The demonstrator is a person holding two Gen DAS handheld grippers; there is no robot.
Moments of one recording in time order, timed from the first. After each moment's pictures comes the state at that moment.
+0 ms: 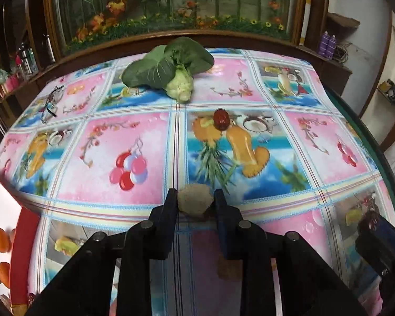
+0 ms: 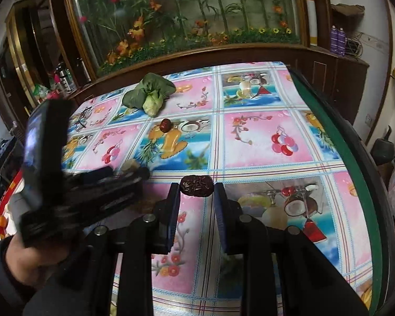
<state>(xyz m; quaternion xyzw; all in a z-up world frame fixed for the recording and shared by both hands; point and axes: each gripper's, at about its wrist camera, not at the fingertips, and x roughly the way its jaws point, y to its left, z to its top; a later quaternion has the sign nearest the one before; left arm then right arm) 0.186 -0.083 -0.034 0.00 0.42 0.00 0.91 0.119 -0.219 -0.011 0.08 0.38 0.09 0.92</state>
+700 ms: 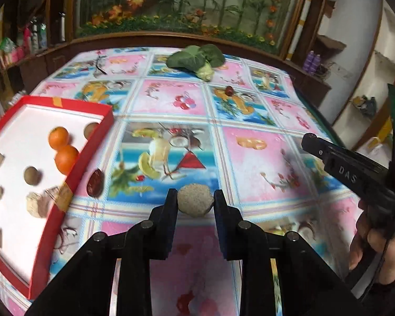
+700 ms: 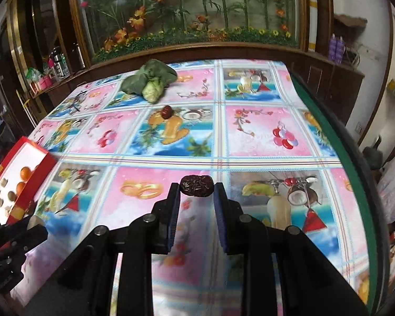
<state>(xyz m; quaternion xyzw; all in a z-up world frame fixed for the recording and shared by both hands) 0.031 -0.011 -0.008 -0.08 0.41 -0.05 0.91 0.094 -0.186 -0.005 0.02 0.38 0.06 0.92</state>
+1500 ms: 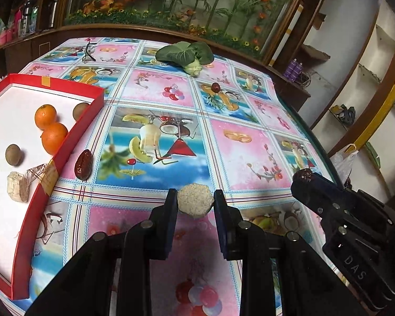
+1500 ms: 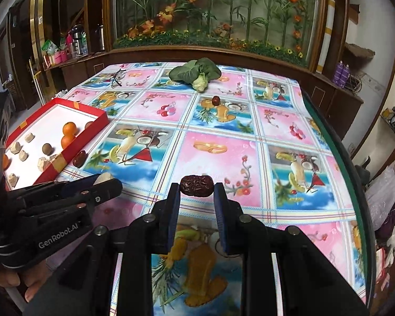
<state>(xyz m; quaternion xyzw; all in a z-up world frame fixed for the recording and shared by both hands) 0.022 0.007 -0.022 -0.13 0.40 -0.10 0.90 0.004 -0.110 0.012 -0.04 0.38 0.07 0.92</state>
